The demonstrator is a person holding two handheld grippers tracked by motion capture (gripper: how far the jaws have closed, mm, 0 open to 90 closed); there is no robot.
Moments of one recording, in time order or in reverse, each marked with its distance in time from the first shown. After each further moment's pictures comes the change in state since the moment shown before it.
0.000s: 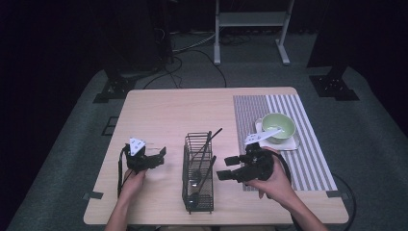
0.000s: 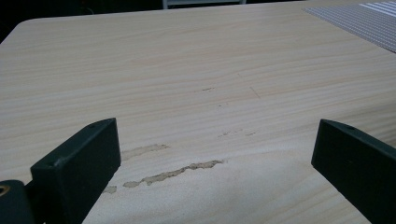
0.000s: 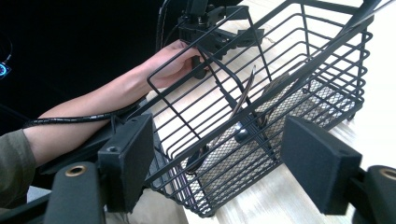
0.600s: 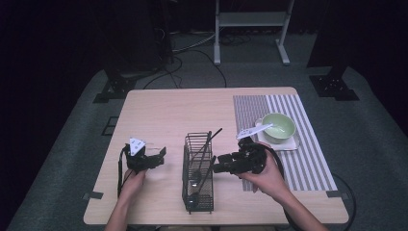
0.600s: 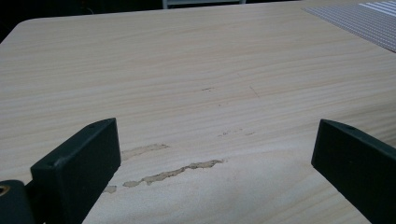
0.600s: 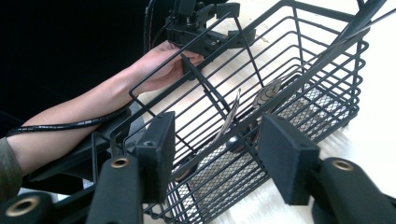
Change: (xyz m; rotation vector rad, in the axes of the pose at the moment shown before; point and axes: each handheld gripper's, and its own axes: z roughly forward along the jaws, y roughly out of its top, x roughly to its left) left arm 0.000 0.000 0.000 0.000 -0.001 0.002; right arm -0.006 0.015 0.014 0.033 -0.026 0.018
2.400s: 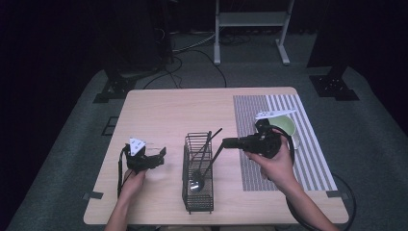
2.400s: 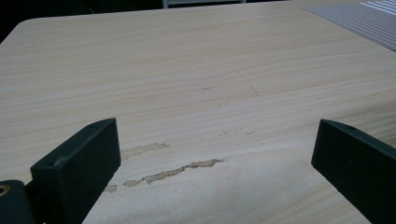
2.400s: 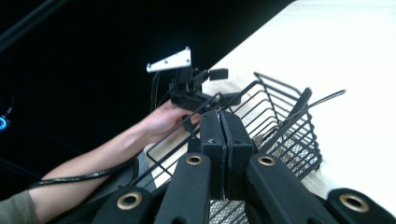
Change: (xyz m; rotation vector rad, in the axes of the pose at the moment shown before) left arm 0.000 0.000 0.000 0.002 0.001 0.001; right arm 0.002 0.026 -0.050 -0.201 -0.008 0.048
